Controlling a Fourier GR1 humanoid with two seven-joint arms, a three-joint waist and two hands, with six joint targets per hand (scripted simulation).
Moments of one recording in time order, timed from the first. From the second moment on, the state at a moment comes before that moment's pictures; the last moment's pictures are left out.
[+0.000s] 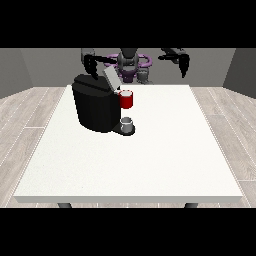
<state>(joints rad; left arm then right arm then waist) -0.29 0.05 0.20 -1.32 -0.01 -0.26 -0.04 -0.47 -0.17 -0.10 -1.20 -0.06 0.06 -0.02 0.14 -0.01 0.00</state>
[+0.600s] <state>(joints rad) -0.24 0.07 0.19 -1.40 0.02 -0.23 -0.05 -0.57 -0.16 -0.08 -1.12 0.00 0.06 -0.05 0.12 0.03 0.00</state>
